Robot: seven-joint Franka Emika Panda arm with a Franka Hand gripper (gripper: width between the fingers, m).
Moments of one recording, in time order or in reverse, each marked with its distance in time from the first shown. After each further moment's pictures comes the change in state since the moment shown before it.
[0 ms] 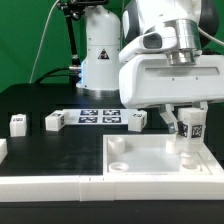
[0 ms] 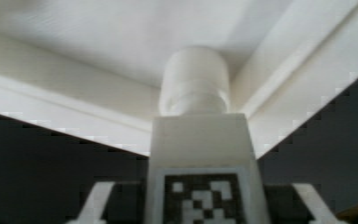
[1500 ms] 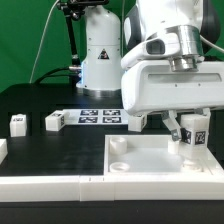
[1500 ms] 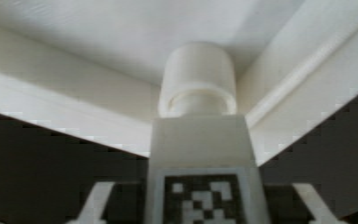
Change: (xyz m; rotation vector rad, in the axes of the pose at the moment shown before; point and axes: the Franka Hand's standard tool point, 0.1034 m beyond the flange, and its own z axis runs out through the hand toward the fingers) arm 0.000 0.008 0.016 -0.010 0.019 -0.009
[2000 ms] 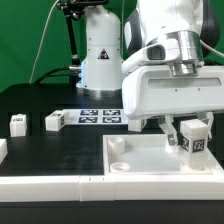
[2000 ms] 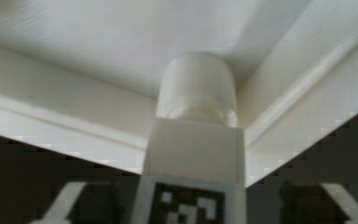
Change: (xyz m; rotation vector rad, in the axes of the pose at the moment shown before) arm -0.001 -0.002 0.002 0.002 -0.002 -0.002
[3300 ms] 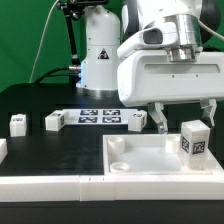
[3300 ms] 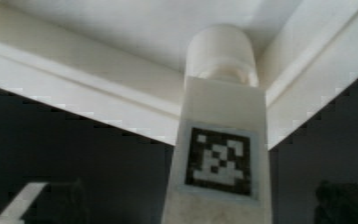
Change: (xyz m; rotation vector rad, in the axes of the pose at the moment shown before) arm 0.006 0.007 -0.014 0.017 -0.069 0.007
